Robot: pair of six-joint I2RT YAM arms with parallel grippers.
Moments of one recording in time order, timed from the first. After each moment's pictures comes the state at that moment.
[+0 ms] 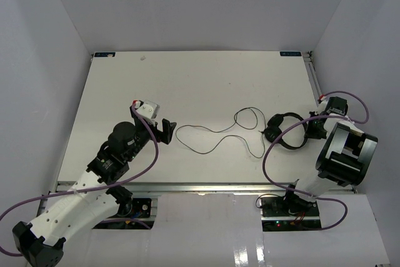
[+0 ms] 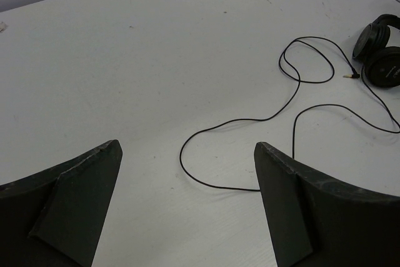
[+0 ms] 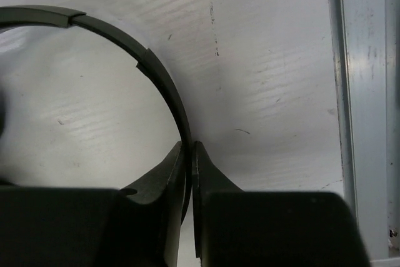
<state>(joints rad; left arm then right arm) -0.66 0.65 0.60 -0.10 -0.14 -0.04 -0.42 1.57 0.84 -0.37 -0.16 -0.12</state>
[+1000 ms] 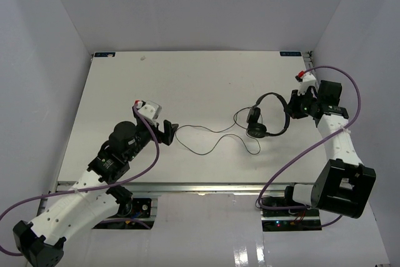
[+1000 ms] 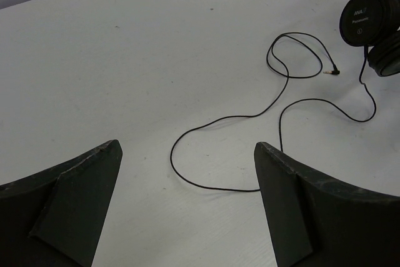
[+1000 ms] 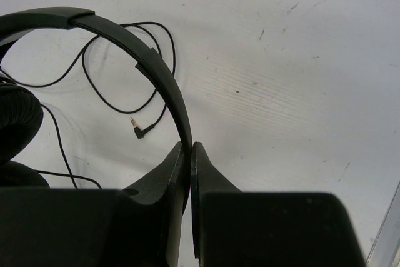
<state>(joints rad) -0.66 0.66 0.60 -0.10 -0.07 -0.04 -0.21 1.26 0.94 -0.46 -0.54 -0.31</state>
